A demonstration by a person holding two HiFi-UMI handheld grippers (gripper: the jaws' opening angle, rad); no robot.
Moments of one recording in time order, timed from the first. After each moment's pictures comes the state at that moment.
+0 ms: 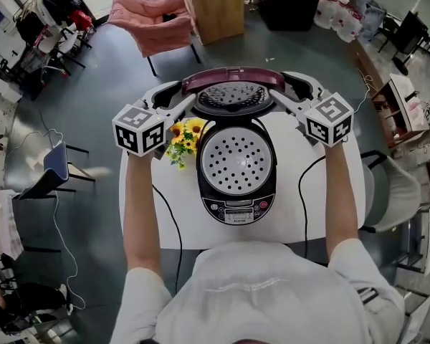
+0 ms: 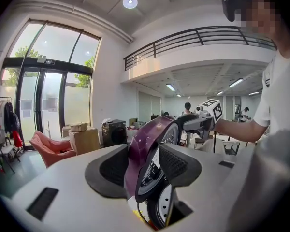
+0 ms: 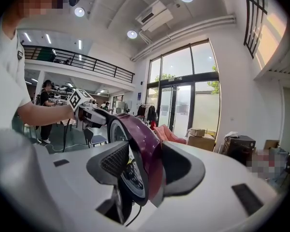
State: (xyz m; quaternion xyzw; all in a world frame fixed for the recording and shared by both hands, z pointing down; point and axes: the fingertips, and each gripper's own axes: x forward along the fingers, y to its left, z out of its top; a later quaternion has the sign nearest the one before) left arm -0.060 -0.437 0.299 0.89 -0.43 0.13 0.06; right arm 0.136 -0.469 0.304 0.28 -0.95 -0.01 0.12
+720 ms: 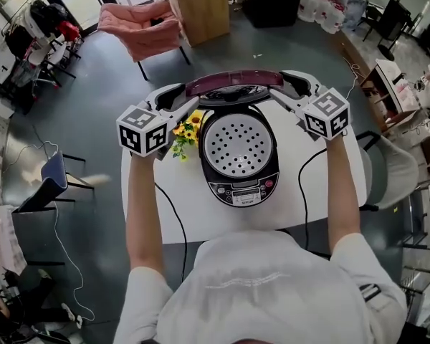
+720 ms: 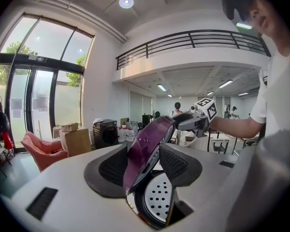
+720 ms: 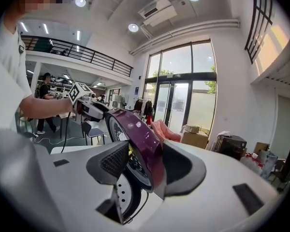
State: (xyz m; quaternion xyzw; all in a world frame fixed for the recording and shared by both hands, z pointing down) left arm -0.053 -0.389 0.304 0.91 -0.38 0.13 0.06; right arm 0.144 -0.418 0.313 0.31 -0.94 -0.02 0.15
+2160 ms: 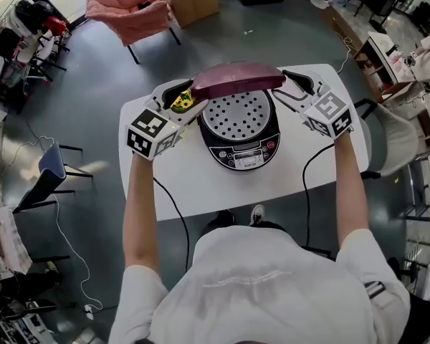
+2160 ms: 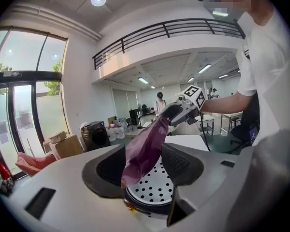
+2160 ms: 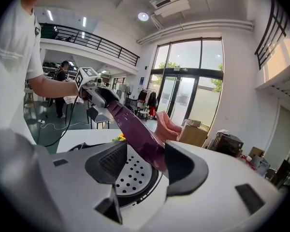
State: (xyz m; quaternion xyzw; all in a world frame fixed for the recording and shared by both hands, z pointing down) left arm -0.022 -0.296 0.339 0.93 -0.30 0.19 -0.03; right arm 0.157 -0.321 0.364 0.30 -0.93 -0.05 0.22
